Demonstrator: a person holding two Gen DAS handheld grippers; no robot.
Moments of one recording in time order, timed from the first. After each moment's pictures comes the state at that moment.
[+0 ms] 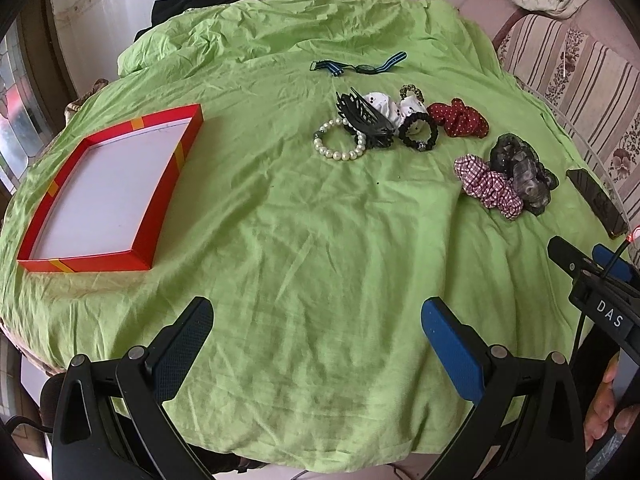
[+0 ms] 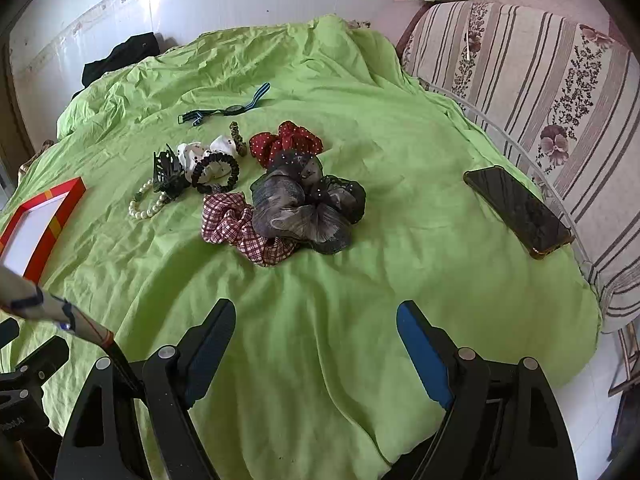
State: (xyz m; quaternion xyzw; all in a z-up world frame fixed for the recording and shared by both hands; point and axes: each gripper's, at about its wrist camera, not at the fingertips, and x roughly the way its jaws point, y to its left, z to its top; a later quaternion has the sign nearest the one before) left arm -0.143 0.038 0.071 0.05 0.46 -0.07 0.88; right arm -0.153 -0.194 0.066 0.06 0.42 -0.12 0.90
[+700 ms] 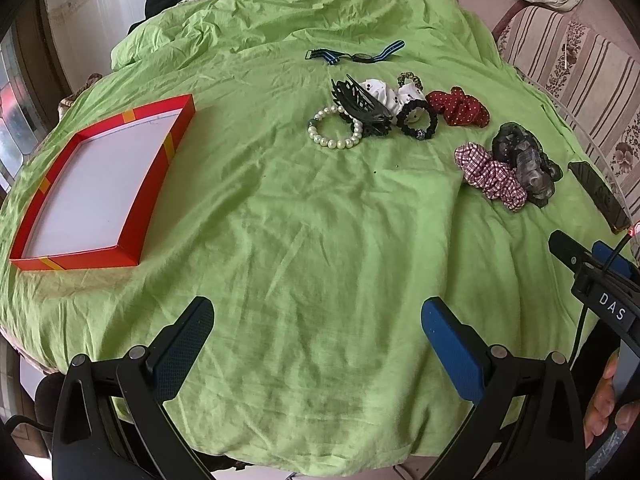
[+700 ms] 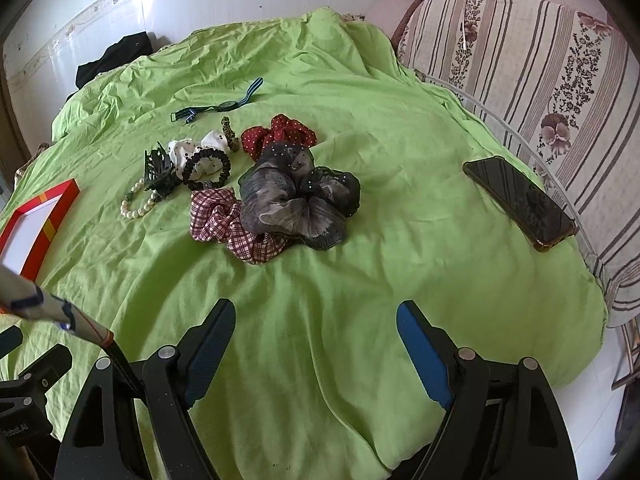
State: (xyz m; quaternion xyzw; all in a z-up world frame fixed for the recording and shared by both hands) left arm -0.137 0.036 0.061 0.05 0.47 -0.08 0.88; right arm -0.149 -0.202 0.058 0.07 0.42 -0.12 0.90
